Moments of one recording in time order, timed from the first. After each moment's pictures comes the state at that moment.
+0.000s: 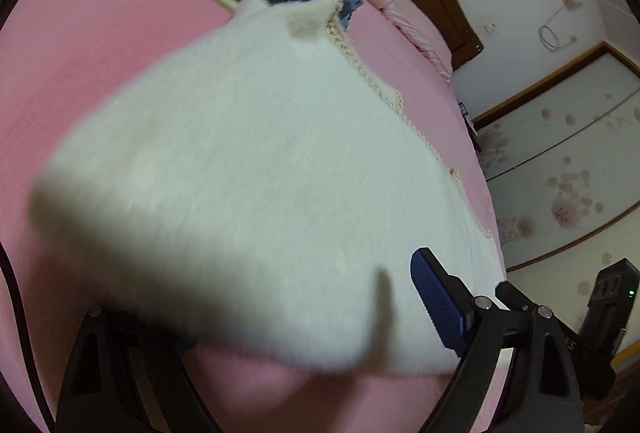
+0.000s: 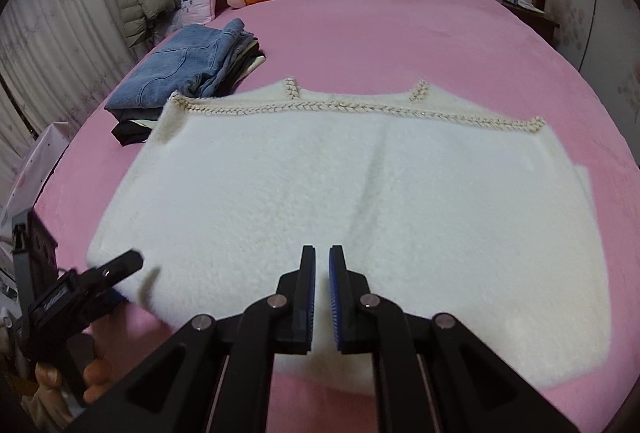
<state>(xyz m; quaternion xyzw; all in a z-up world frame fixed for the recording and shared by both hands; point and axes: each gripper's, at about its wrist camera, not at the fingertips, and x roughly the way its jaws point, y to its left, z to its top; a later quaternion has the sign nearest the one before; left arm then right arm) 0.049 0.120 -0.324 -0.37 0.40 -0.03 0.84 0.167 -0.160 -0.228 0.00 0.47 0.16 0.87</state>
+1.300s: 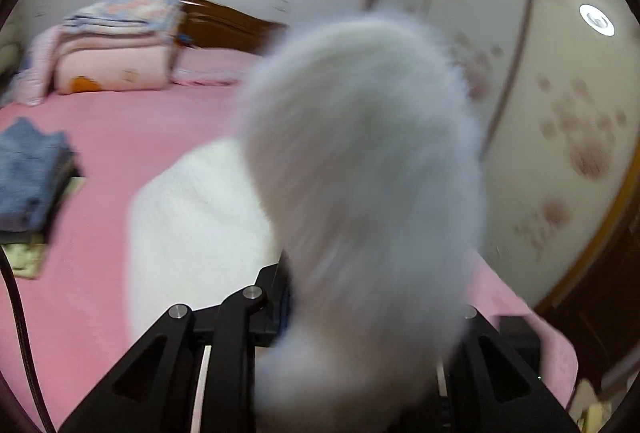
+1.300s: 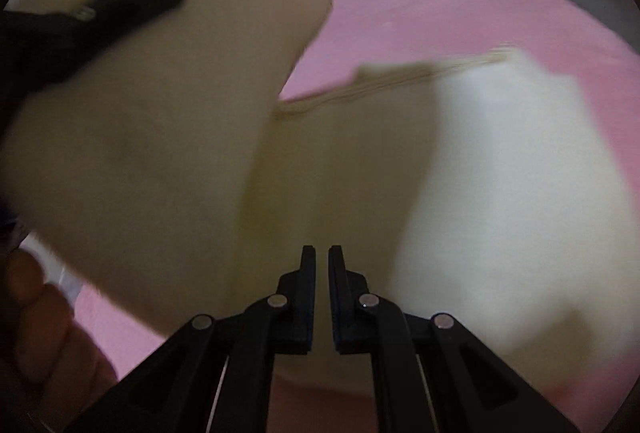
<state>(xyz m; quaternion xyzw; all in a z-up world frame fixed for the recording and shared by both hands) 0.120 -0.163 -0.180 -0.07 0.29 -0.24 0.92 0.153 -0.277 -0.255 0.17 0.45 0.15 0.86</state>
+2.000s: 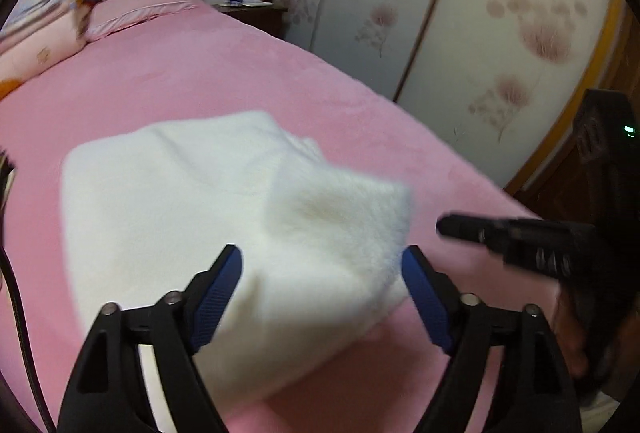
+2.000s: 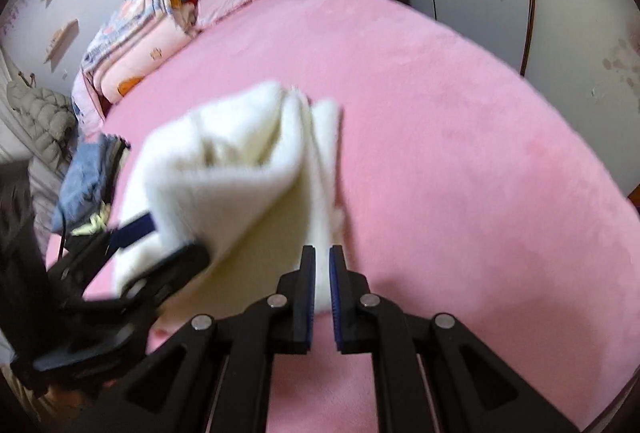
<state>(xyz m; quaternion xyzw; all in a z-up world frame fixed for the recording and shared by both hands) 0.099 -0.204 -0.197 0.03 0.42 -0.32 0.85 0.100 -0.405 -0.200 0.18 0.46 -0.02 0.87</state>
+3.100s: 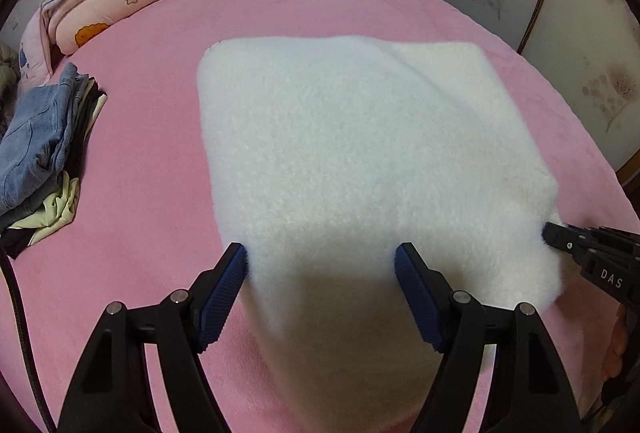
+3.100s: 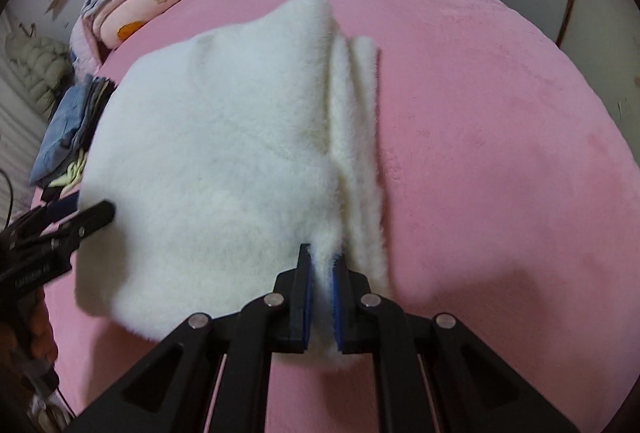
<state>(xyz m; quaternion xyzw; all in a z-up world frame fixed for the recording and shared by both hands) 0.150 -0.136 -0.268 0.09 0.51 -0.14 0.85 0.138 -0.382 -0.277 0.13 0.53 0.00 0.84</state>
